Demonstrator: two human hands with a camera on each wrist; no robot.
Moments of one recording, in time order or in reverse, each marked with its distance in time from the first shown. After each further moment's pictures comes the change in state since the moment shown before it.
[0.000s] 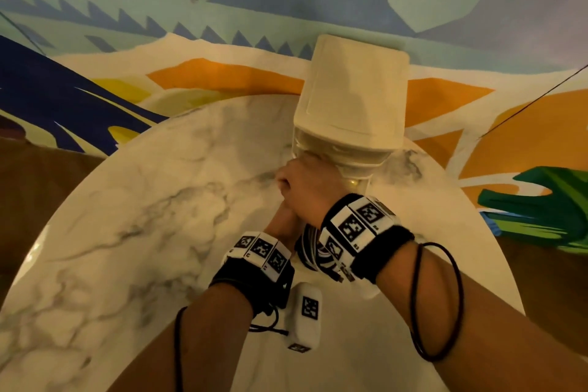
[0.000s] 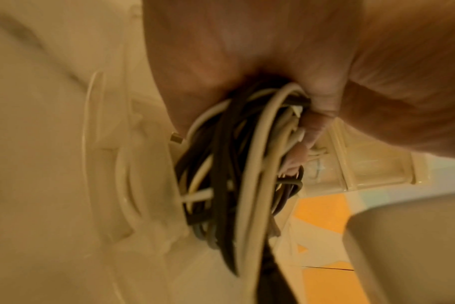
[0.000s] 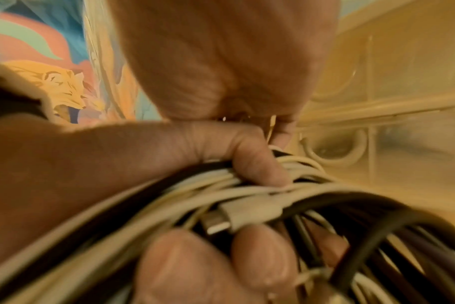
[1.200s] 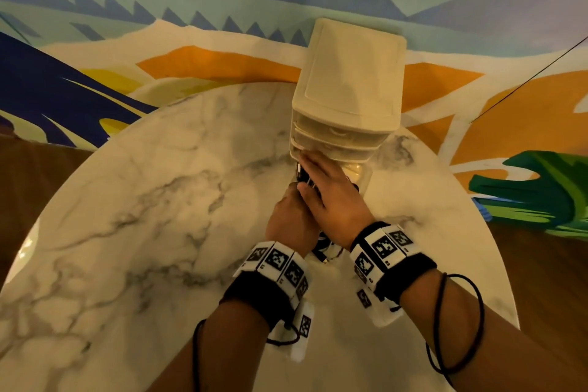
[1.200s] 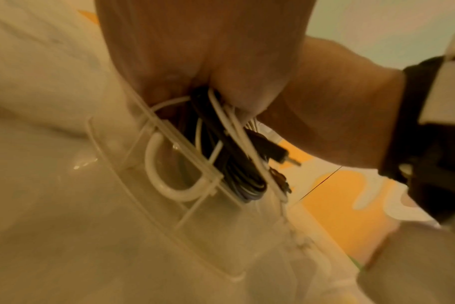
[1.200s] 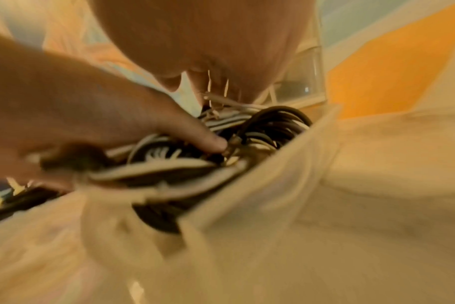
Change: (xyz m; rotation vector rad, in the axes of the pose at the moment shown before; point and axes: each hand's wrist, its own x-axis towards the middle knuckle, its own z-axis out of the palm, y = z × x) left_hand -0.011 -0.024 -0.004 0.733 0.019 0.704; right_hand -0.057 0.036 0.039 0.488 0.197 0.021
